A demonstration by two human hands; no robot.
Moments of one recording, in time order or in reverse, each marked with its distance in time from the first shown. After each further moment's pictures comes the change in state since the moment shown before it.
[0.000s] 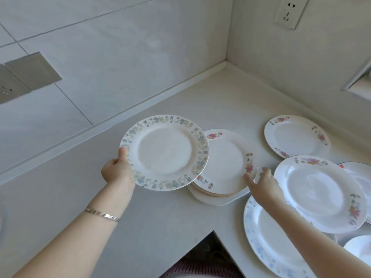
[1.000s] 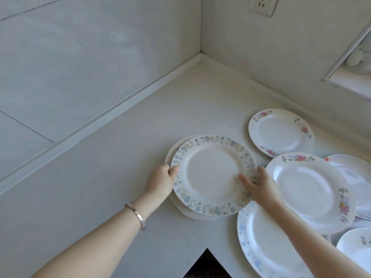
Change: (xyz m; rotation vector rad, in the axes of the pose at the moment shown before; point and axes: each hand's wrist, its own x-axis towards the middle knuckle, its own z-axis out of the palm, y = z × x) left_hand -0.021 -0.033 0.116 0.871 -0.725 0.703; right_hand 0.018 -0.006 -0.024 0.289 -0.024 0.033
